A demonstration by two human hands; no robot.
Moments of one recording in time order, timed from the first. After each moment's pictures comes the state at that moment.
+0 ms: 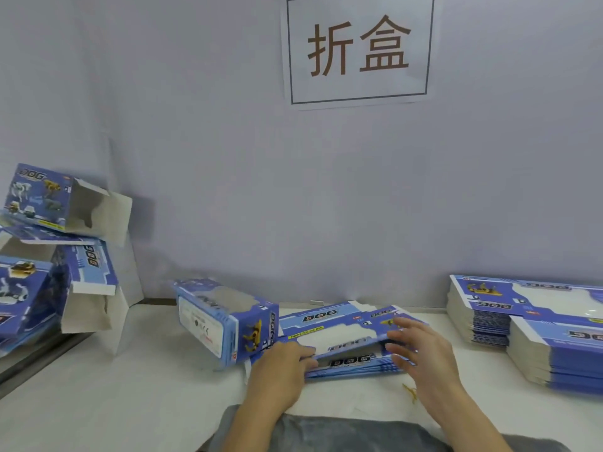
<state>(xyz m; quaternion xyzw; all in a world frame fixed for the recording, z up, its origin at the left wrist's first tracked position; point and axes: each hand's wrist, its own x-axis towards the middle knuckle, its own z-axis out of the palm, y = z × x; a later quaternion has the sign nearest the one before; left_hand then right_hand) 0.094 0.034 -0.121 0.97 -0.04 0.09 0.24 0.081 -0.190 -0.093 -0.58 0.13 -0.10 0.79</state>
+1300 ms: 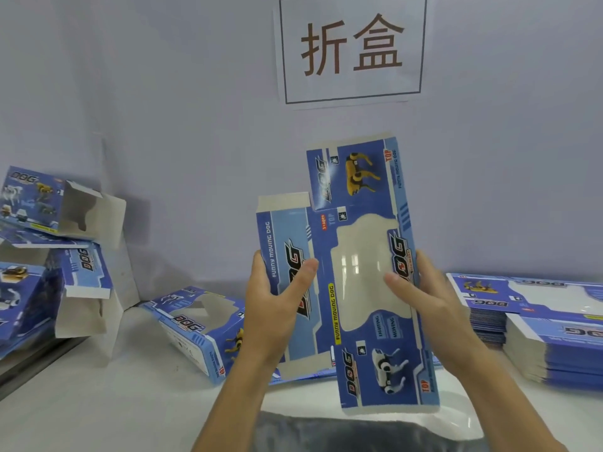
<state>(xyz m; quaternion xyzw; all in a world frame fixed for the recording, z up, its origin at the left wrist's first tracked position) 0.044 0.012 -0.007 0.60 -0.16 0.25 0.74 0.045 -0.190 -0.010 -0.64 -0.21 -0.14 0.72</state>
